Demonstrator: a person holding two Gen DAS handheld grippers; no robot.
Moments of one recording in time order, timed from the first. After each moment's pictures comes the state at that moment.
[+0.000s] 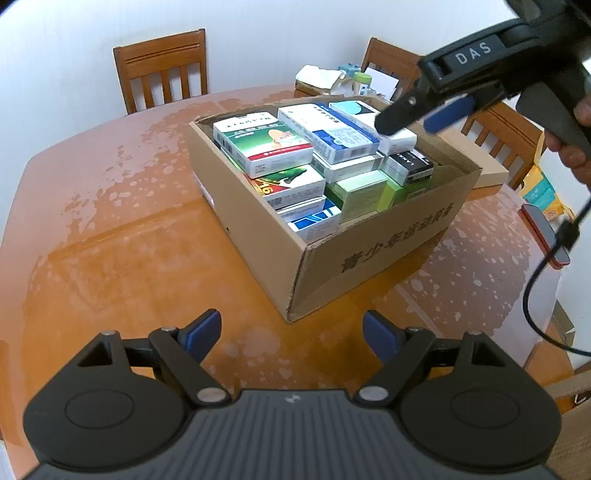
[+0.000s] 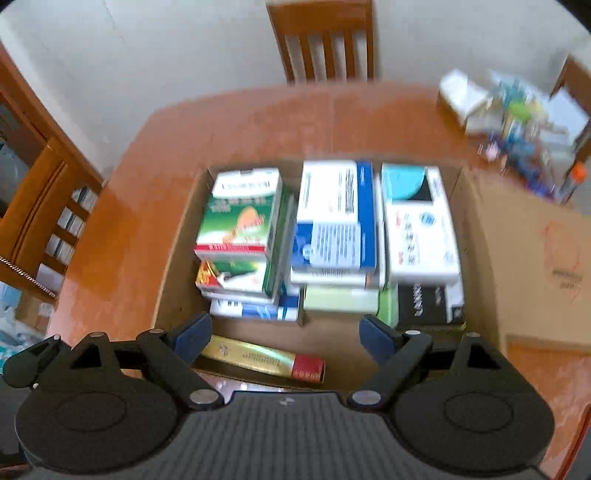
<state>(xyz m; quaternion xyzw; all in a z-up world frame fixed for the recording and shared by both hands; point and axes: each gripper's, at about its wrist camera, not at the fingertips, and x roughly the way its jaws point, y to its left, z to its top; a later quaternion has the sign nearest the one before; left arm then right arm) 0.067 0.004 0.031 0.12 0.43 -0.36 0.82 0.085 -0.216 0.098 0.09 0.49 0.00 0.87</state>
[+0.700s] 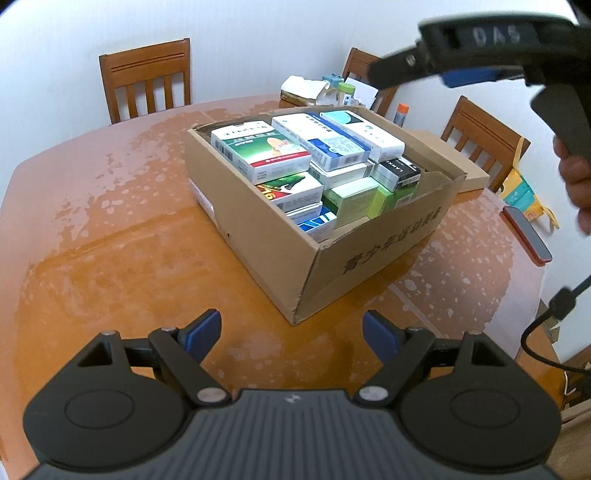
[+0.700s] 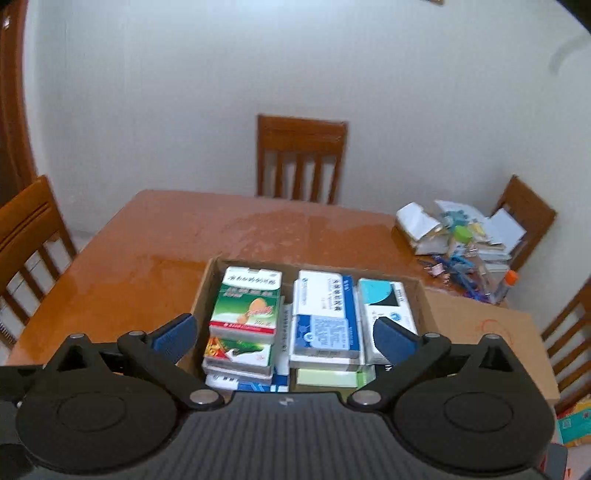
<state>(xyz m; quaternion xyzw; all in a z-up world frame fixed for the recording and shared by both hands) 0.078 0.024 0.030 0.11 0.41 -0.40 0.81 0.053 -0.152 0.139 -0.02 0.33 -0.11 0.94</state>
